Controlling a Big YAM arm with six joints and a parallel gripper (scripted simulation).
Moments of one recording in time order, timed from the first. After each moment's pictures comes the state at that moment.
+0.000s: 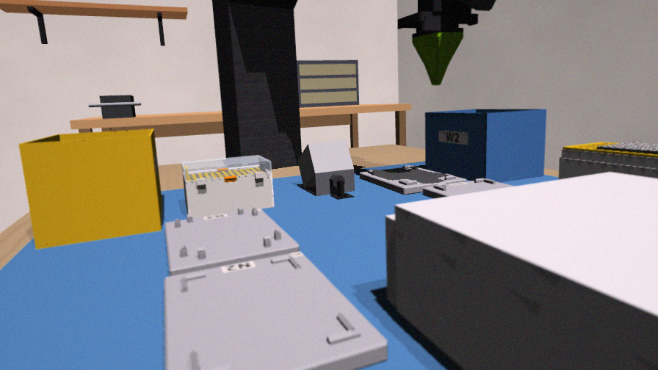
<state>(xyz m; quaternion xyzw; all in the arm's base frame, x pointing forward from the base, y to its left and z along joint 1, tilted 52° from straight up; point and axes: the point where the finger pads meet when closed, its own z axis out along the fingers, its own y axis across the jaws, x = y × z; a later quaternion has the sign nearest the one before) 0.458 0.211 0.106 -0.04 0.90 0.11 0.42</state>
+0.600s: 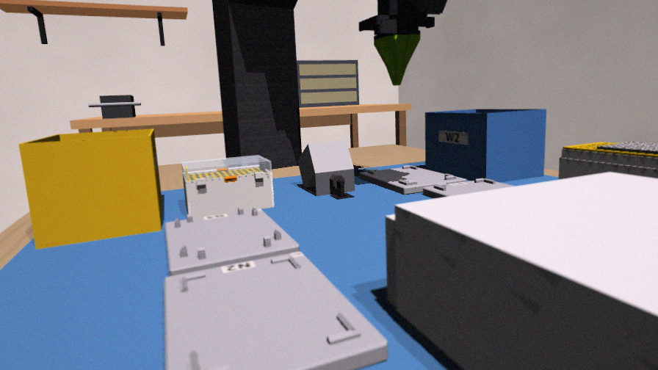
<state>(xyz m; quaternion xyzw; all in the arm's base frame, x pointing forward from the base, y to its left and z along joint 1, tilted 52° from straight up) 0.433 0.170 0.066 -0.04 0.90 0.11 0.42</state>
